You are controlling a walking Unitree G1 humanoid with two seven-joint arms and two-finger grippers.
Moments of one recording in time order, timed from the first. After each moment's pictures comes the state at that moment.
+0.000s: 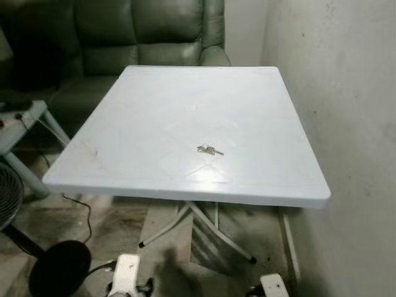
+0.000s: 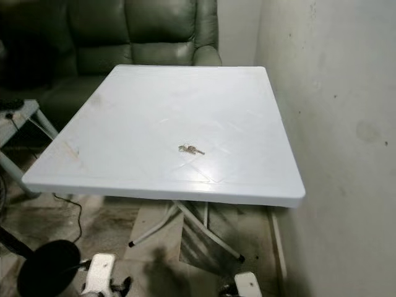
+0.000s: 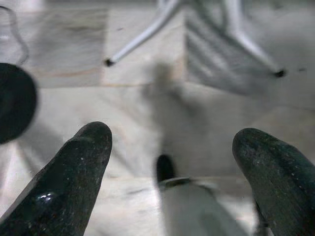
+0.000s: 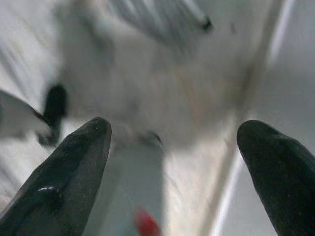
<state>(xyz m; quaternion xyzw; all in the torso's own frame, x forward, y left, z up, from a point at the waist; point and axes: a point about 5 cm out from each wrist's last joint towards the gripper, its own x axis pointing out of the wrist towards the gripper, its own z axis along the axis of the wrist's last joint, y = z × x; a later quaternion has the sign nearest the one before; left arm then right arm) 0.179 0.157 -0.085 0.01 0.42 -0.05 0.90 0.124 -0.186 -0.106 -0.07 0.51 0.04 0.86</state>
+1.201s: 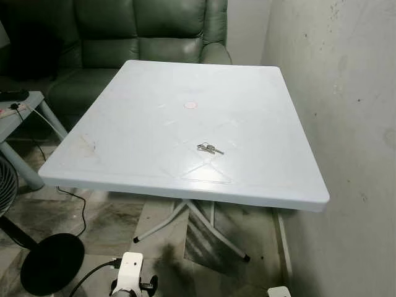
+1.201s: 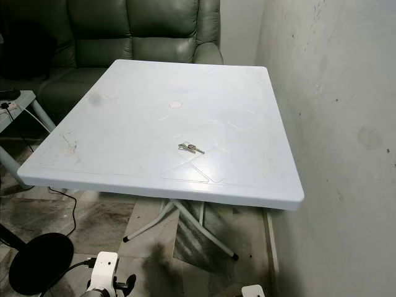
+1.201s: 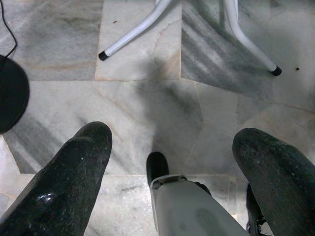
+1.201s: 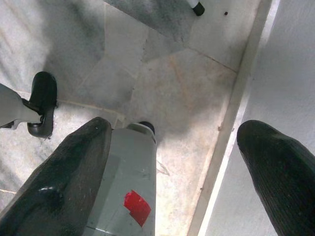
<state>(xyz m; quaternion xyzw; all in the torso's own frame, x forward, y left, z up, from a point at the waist) 0.179 0.167 -0.085 0.01 0.43 -0.04 0.90 0.123 -0.184 -0.107 -0.06 0.51 0.04 0.86</state>
